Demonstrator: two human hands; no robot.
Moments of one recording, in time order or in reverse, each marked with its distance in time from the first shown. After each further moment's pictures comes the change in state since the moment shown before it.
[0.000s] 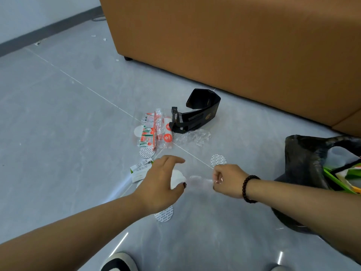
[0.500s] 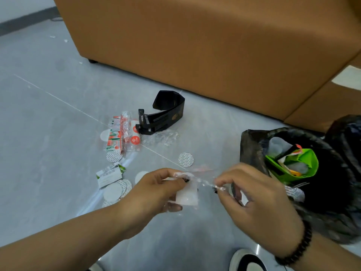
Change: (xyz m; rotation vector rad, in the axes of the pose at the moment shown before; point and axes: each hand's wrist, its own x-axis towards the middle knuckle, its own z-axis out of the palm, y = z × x) left_hand -0.020 0.101 0.008 -1.030 -0.243 -0.352; right_hand -0.164 -0.006 -0.054 -0.048 0.786 -0.465
